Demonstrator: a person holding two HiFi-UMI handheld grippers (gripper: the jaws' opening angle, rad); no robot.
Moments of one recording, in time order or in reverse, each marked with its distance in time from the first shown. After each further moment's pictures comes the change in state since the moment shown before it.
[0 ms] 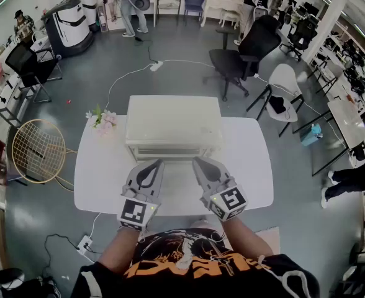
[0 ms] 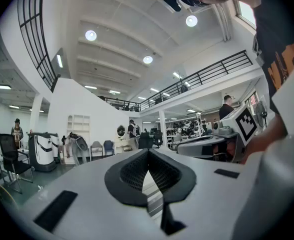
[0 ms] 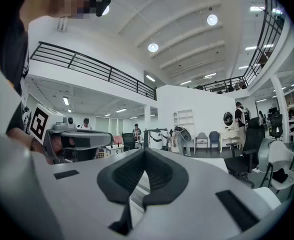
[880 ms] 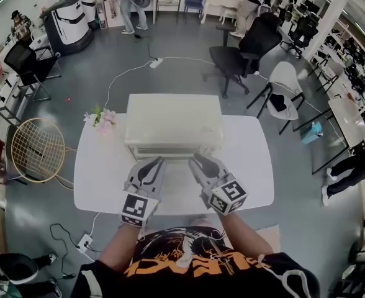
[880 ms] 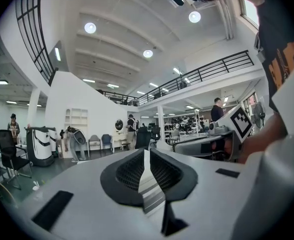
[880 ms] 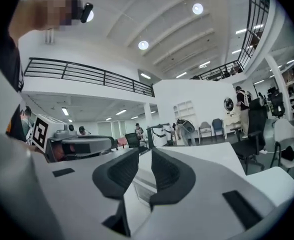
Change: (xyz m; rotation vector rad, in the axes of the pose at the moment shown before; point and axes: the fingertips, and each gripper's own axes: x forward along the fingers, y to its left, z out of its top) left arm 0.010 0.010 -0.028 -0.026 0.068 -0.024; right arm 0.018 -0.006 -0.029 0.153 0.027 0.039
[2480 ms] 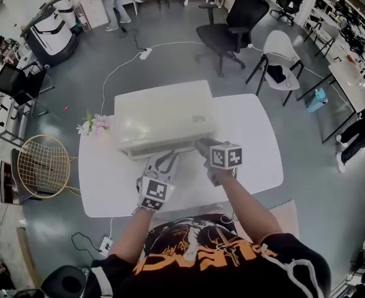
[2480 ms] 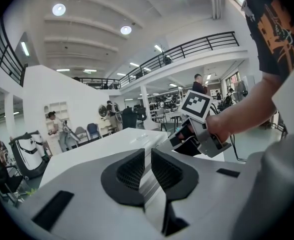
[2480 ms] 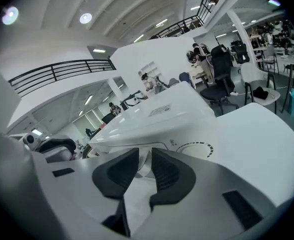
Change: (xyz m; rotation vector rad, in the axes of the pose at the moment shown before) left arm 0.094 -0.044 -0.078 0.166 0.245 -0.173; right arm 0.016 -0.143 -0.122 0.449 0.394 -0.226
